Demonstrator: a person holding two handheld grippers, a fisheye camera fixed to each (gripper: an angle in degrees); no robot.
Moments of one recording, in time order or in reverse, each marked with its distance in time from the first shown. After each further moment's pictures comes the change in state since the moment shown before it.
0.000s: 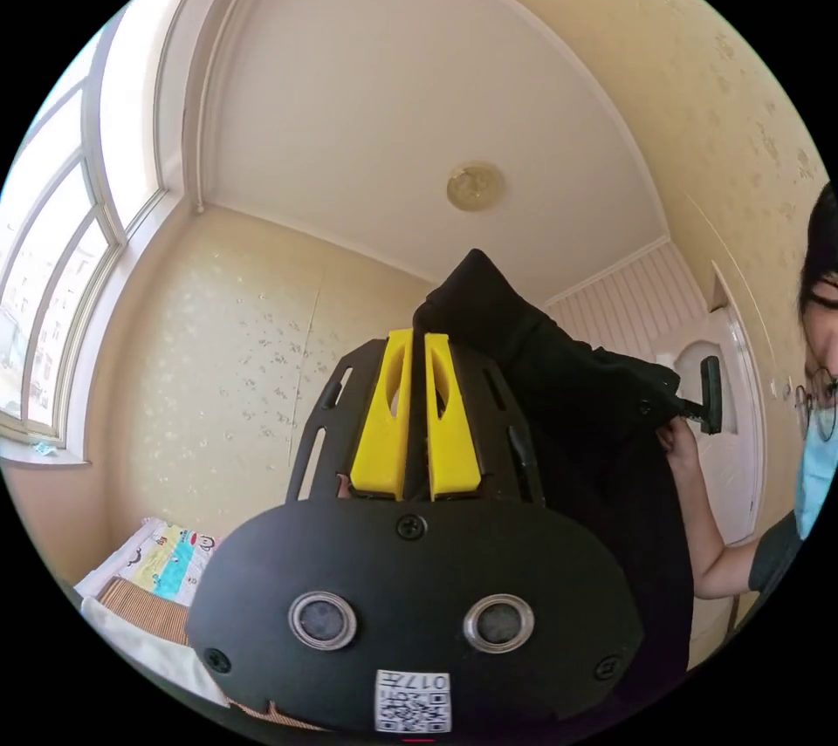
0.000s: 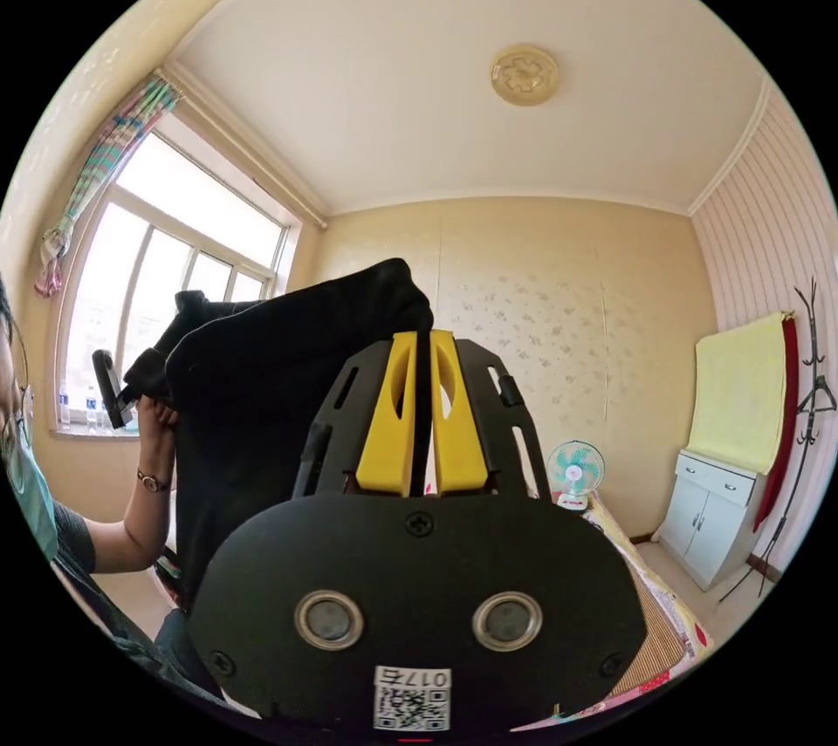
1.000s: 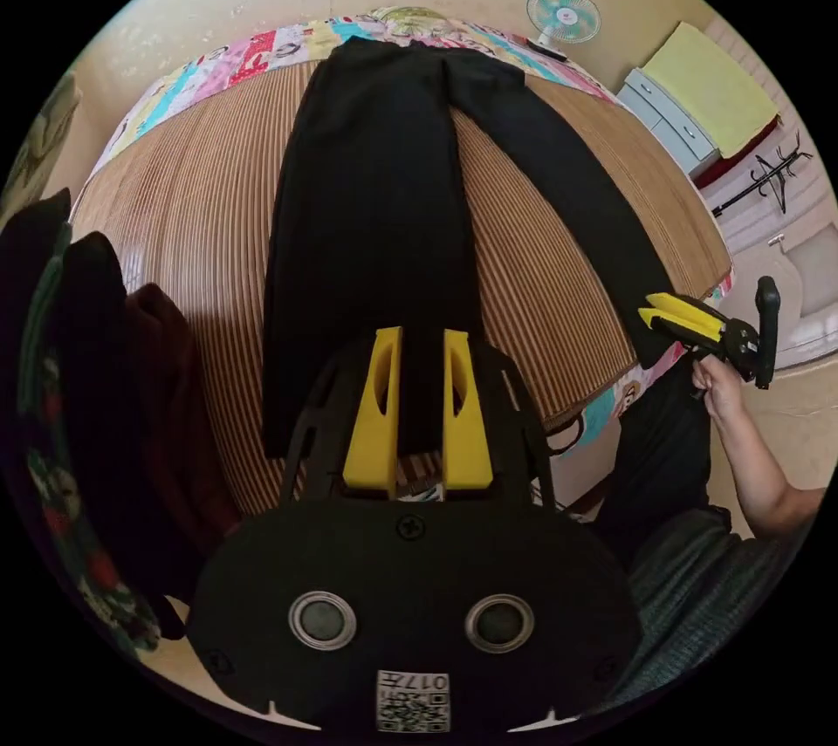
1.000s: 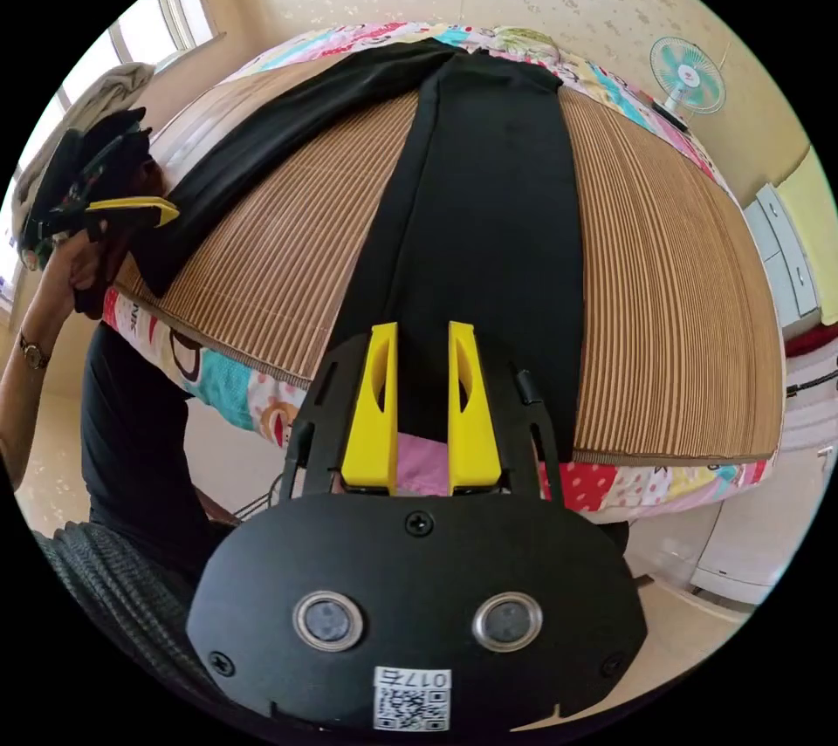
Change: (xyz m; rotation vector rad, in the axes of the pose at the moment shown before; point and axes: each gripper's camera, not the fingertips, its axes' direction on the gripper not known) left arm -0.176 0.675 0.047 -1.718 -0.148 -0.159; right arm -0.021 0.686 0.236 -1.298 0.008 0.030
